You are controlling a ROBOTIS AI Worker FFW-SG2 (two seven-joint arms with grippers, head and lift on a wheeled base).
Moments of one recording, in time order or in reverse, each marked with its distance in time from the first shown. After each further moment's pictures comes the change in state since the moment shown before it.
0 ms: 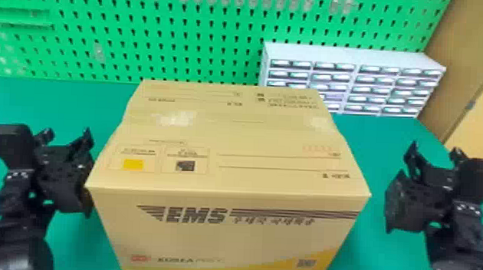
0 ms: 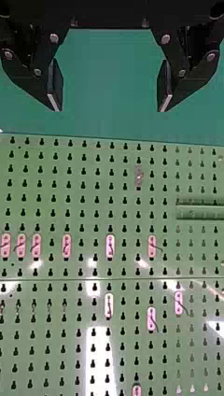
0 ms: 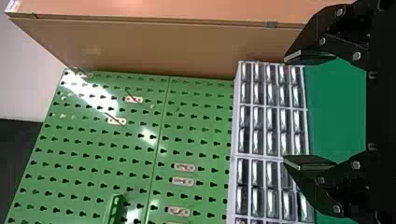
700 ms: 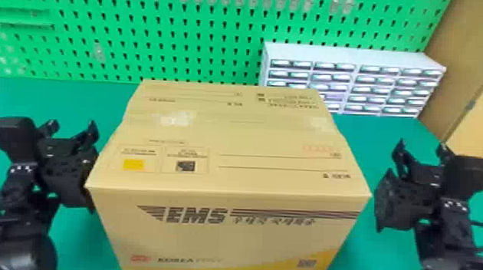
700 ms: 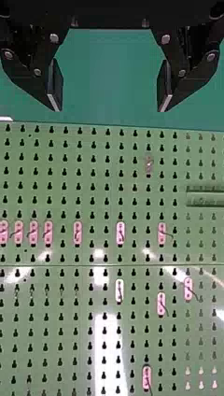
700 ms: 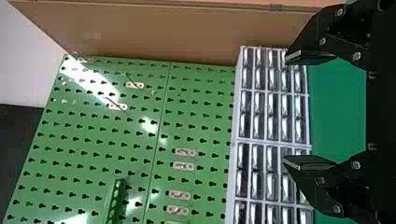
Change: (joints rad) left arm 0.003 -0.001 -0.026 -0.048 -0.001 0.001 0.000; right arm -0.004 -0.006 0.050 0.002 0.007 0.001 0.000
